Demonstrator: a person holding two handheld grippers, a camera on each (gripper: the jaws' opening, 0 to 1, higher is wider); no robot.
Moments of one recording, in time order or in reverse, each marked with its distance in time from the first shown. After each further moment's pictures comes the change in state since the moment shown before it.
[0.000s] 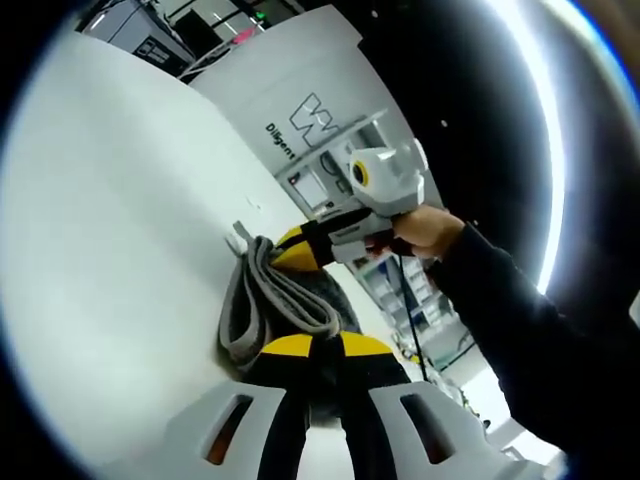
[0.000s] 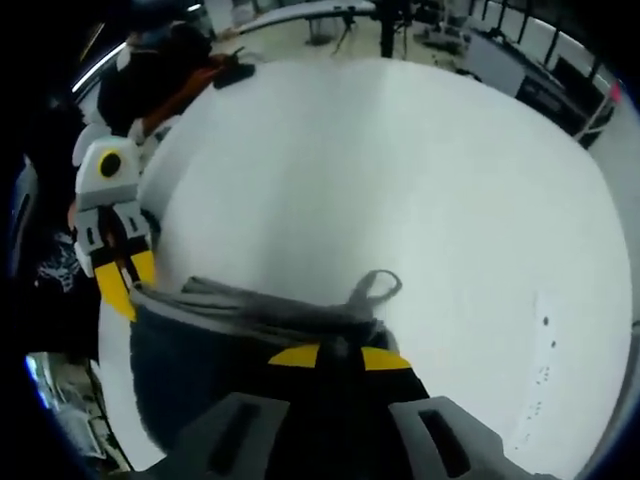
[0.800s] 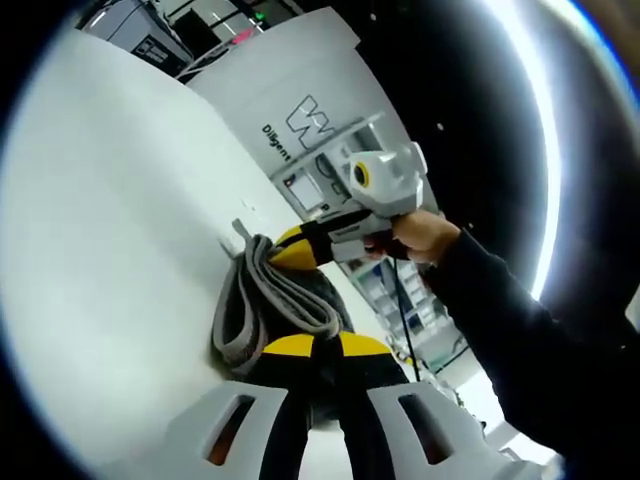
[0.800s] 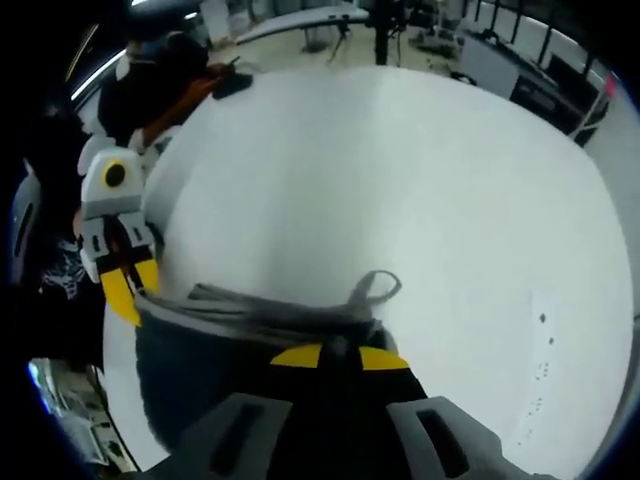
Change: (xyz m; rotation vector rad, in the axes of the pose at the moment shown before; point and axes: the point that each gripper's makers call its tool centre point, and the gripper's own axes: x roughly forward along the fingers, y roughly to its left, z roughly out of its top) left arm 0.003 -0.002 0.005 -0.007 -0.009 -0.025; right arm -0.008 -0.003 0.005 0.023 -0.030 0.001
